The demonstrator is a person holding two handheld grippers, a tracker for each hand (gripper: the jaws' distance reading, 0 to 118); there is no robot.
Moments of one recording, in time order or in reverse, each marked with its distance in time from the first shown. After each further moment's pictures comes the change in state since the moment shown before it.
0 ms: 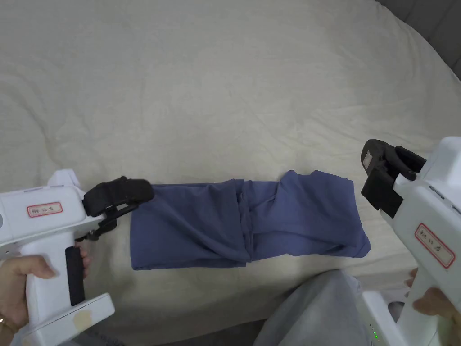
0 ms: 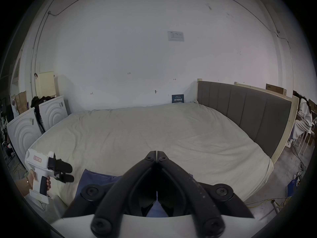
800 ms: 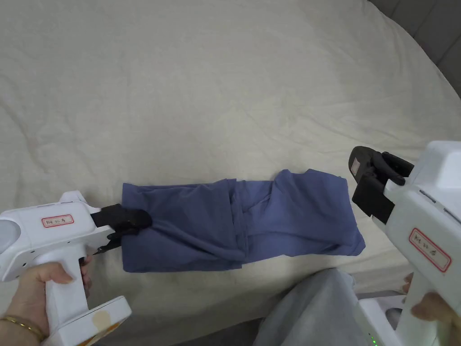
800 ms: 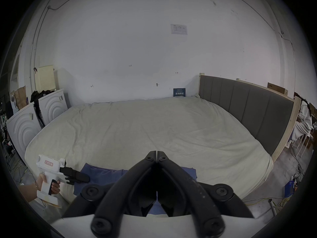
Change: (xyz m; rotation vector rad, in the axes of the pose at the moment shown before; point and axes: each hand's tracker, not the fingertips) left arm -0.006 0.000 -0.037 -0.052 0.068 0.157; right arm -0.027 0.007 -0.001 -0.064 0.002 0.018
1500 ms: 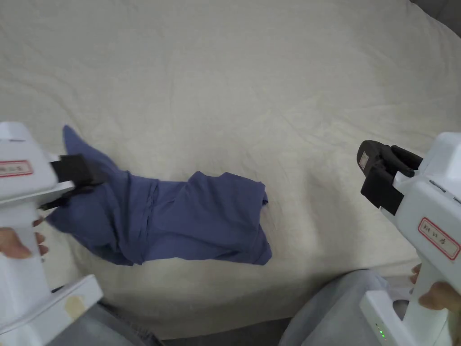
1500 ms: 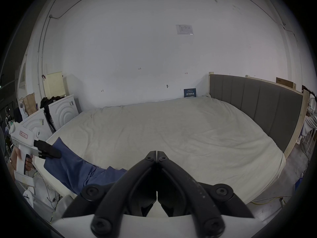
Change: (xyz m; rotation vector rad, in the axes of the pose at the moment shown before) left arm 0.117 -0.026 0.140 0.313 0.292 -0.321; right arm -0.004 -0.007 0.000 0.025 0.105 -0.043
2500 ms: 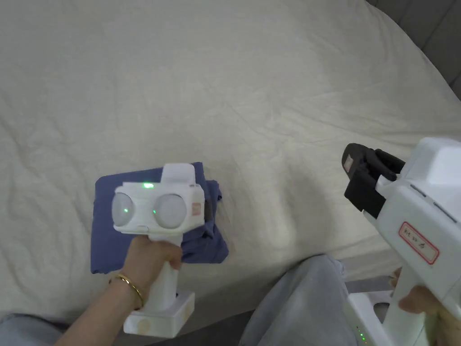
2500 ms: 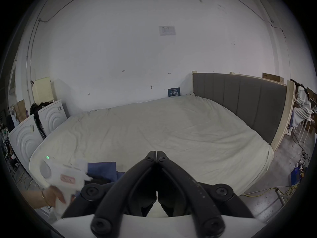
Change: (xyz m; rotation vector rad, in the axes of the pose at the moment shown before) left arm 0.116 -0.131 -0.187 -0.223 0.030 -0.501; right arm 0.038 -0.011 0.020 0.001 -0.108 -0.050
